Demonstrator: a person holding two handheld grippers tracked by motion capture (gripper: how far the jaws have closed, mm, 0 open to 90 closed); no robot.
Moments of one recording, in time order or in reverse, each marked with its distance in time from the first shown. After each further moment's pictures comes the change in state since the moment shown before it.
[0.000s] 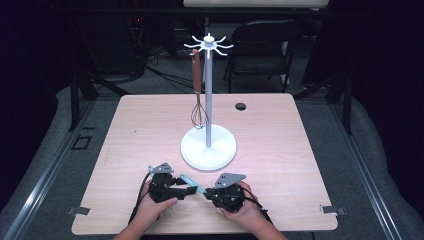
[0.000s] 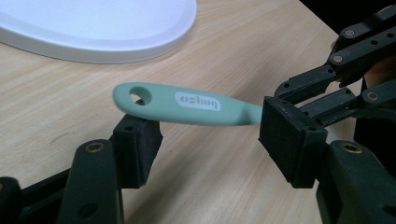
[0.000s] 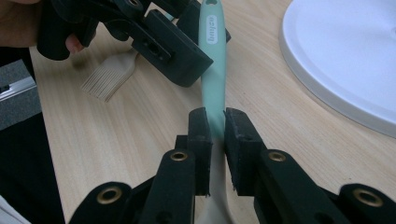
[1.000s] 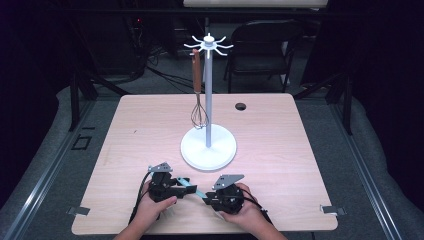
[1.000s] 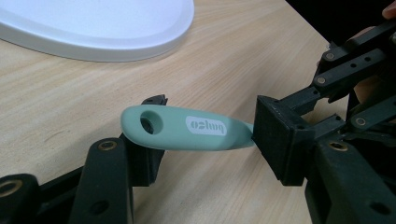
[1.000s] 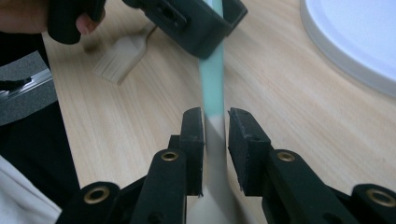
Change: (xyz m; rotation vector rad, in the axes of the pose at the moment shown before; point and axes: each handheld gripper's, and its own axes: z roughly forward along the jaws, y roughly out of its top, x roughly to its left) left arm 0.005 -0.001 -0.001 -0.012 -0.034 -0.036; right arm 0.000 -0.005 0.004 0.059 0.060 0.051
